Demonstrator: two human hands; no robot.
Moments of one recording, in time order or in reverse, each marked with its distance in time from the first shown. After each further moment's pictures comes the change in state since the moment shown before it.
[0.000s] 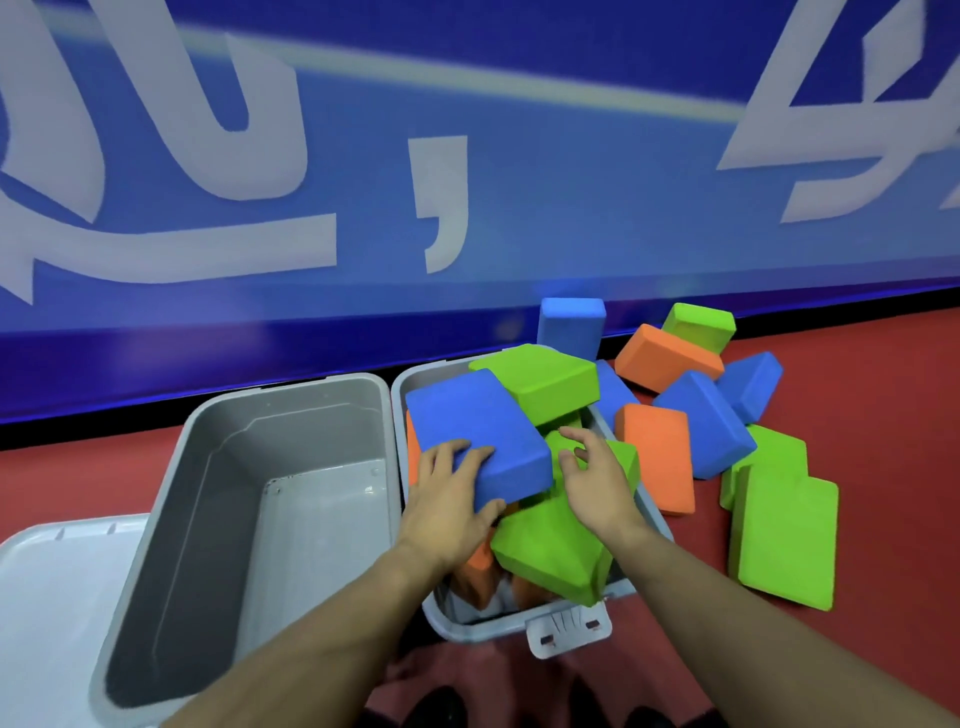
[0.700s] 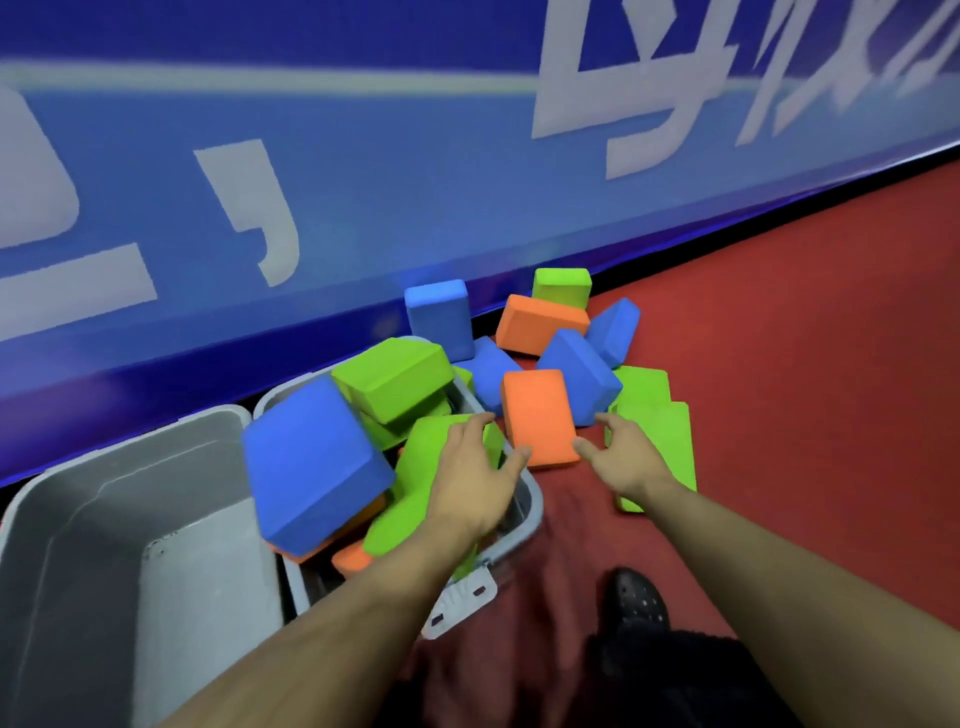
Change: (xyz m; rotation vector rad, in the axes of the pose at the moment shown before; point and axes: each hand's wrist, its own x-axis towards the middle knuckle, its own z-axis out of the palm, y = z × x) left_hand 0.023 0.186 0.070 -0.348 -0.108 -0.005; right_hand -0.022 0.109 -0.183 -0.241 0.086 0.287
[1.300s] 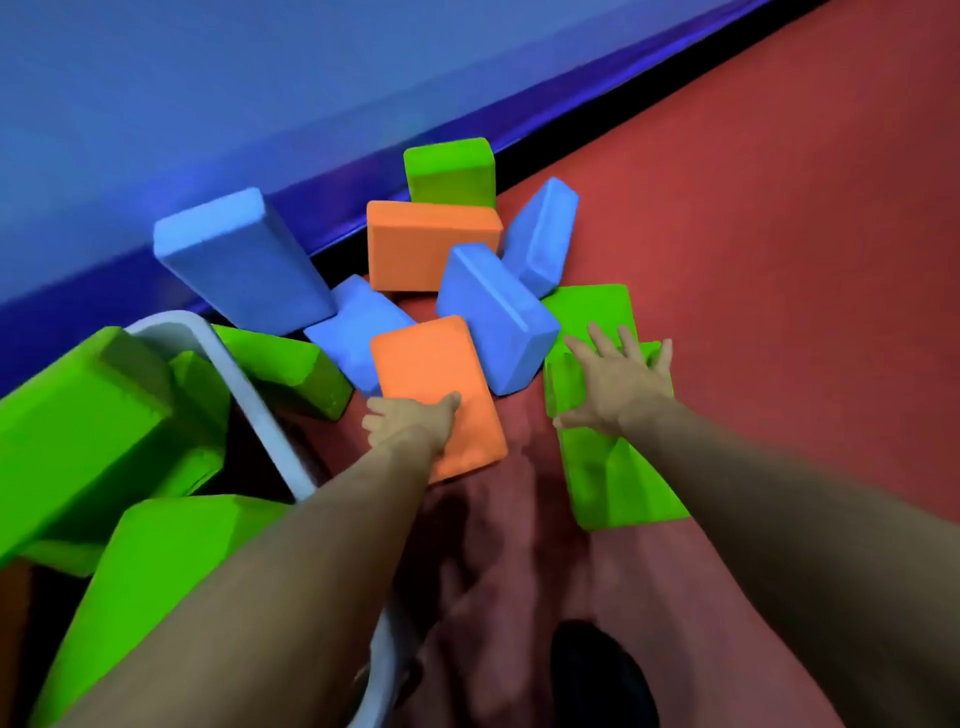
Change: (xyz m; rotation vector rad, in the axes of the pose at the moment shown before) left_hand 0.274 -0.075 0.272 0.159 -0.030 -0.747; right_hand 0.268 0.186 0.012 -0.651 -0.117 0.057
